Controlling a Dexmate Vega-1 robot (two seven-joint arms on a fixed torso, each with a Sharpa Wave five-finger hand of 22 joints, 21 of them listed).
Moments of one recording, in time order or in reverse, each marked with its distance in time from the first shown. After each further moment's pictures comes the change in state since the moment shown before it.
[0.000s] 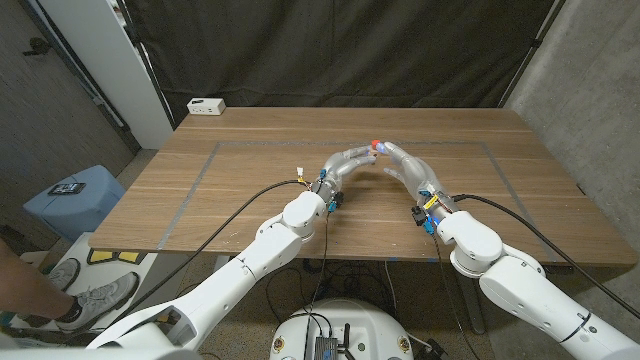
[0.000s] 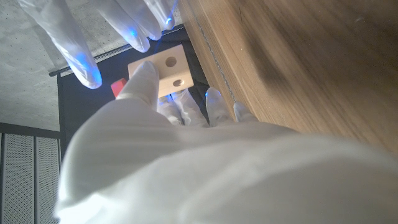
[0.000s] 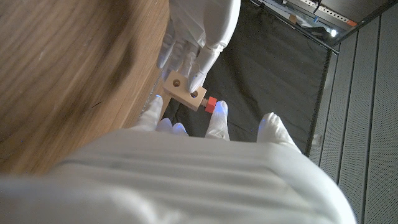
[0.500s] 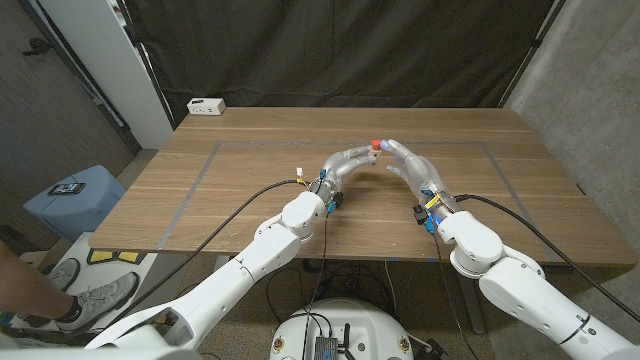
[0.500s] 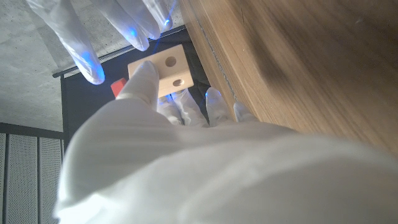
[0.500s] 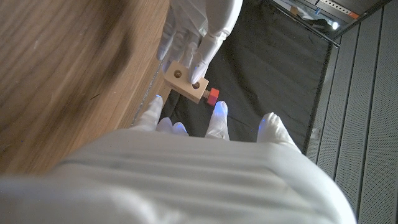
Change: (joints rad) left arm 0.011 0.011 -0.001 -0.024 0.001 0.000 0.000; left_hand 0.000 0.000 0.000 0.000 -0.002 0.000 0.000 0.001 0.001 0.002 -0.002 0.003 0.000 0.000 0.000 0.000 0.000 0.000 0.000 0.000 0.000; right arm -0.009 0.011 0.009 0.003 -0.012 0.016 -0.018; right_hand 0.000 0.000 0.000 0.000 0.000 -0.030 -0.014 -0.012 0.000 0.002 -0.002 0.000 0.000 0.001 -0.001 0.000 0.000 0.003 -0.004 0.000 0.000
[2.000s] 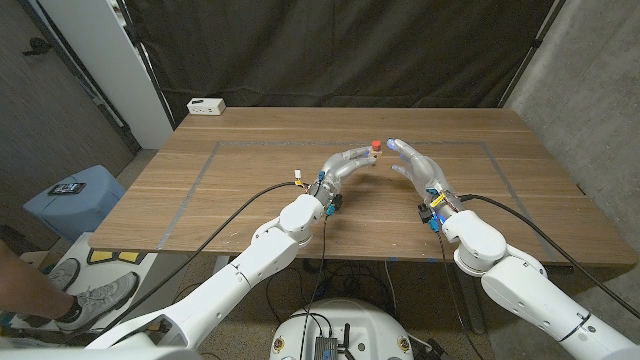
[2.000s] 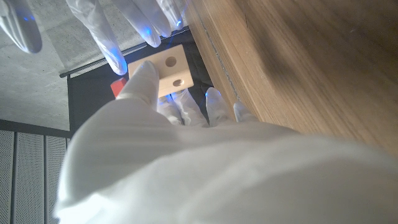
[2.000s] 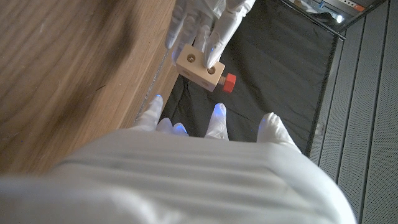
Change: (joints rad) left arm 0.029 0.020 -0.006 -0.046 0.001 -0.006 0.004; left_hand 0.000 0.000 0.000 0.000 -0.001 0.002 -0.002 -0.001 0.000 -0.002 0.002 -0.002 0.000 0.000 0.000 0.000 0.000 0.000 0.000 0.000 0.000; right arm 0.006 0.007 0.019 0.044 0.017 0.026 0.025; right_hand 0.000 0.000 0.000 0.000 0.000 -0.032 -0.004 -0.011 0.000 -0.009 -0.009 0.000 0.000 -0.011 -0.003 0.000 0.000 0.003 0.004 0.000 0.000
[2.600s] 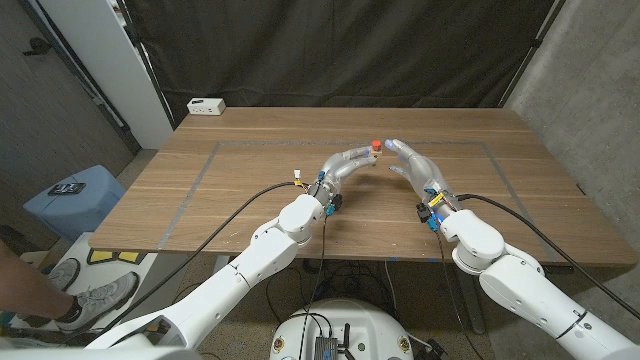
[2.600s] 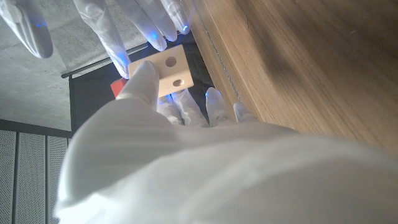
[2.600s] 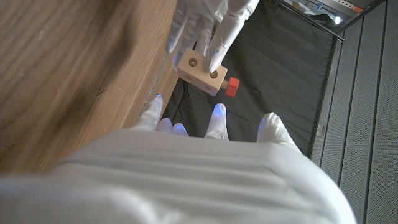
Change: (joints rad) left arm 0.003 0.004 -0.001 -0.008 -0.001 0.000 -0.004; left_hand 0.000 0.000 0.000 0.000 -0.001 0.000 0.000 0.001 0.000 -0.002 0.002 0.002 0.000 0.000 0.000 0.000 0.000 0.000 0.000 0.000 0.000; right arm 0.017 0.005 -0.012 0.018 0.011 0.003 0.015; right_hand 0.000 0.000 0.000 0.000 0.000 0.000 0.000 0.000 0.000 -0.004 0.004 0.000 0.000 0.000 0.000 0.000 0.000 0.000 0.000 0.000 0.000
